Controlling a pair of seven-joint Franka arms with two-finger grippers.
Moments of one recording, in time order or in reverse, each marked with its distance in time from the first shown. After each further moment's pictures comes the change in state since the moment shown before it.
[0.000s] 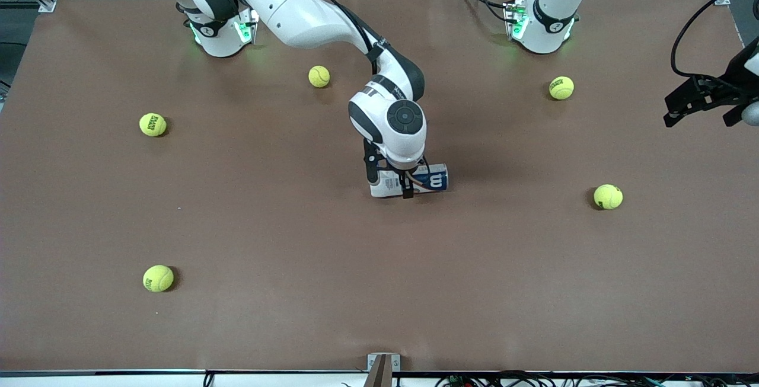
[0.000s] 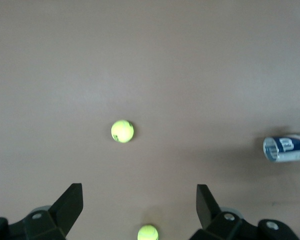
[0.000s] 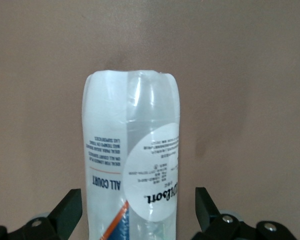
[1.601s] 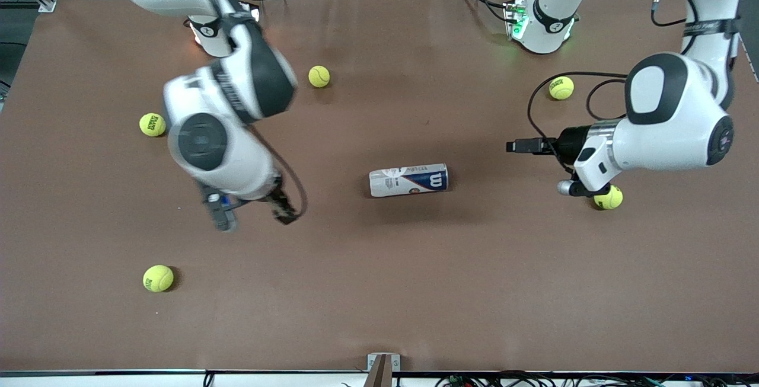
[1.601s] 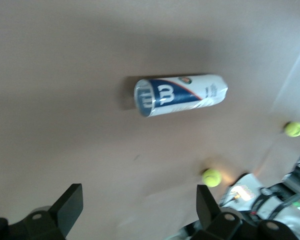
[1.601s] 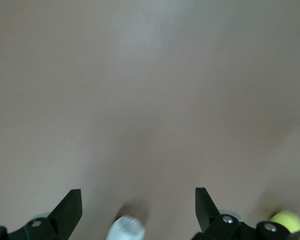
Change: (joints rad) left arm 0.058 0.261 -0.173 -0.322 -0.673 0.204 -0.028; right arm -0.457 -0.454 -0.013 -0.133 -0.001 -0.455 -0.937
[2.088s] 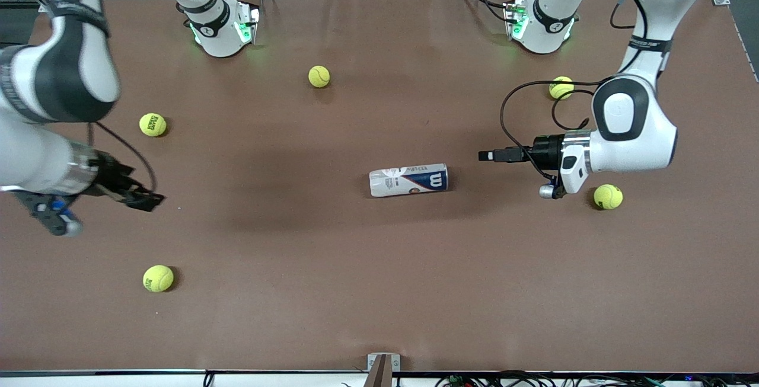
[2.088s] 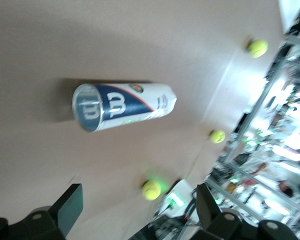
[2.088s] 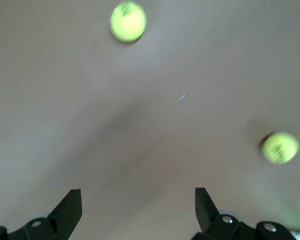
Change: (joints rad) left arm -0.005 0.019 -0.003 -0.256 -0.490 0.200 0.312; right arm -0.351 -0.206 -0.006 -0.230 -0.045 -0.012 -0.710
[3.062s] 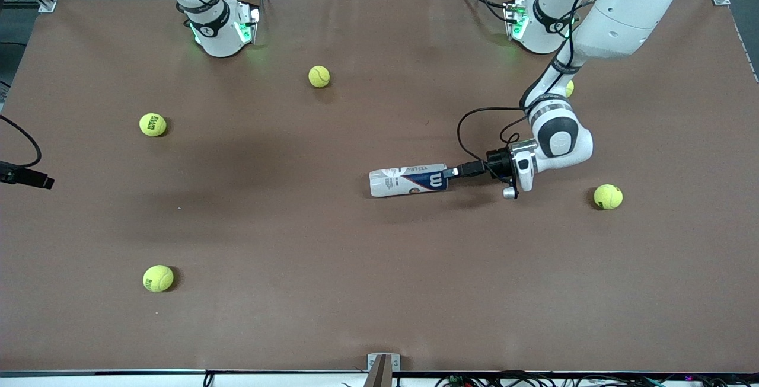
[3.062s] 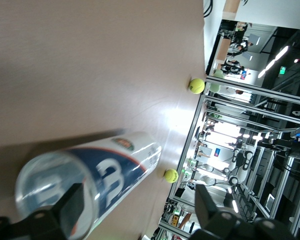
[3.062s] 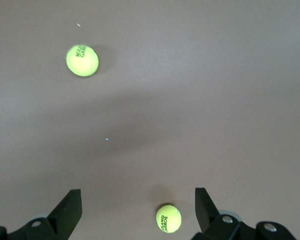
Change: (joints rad) left arm -0.131 0.294 -0.001 -0.006 -0.646 0.103 0.604; right arm -0.224 -0.015 0.022 0.060 -0.101 0.012 -0.620
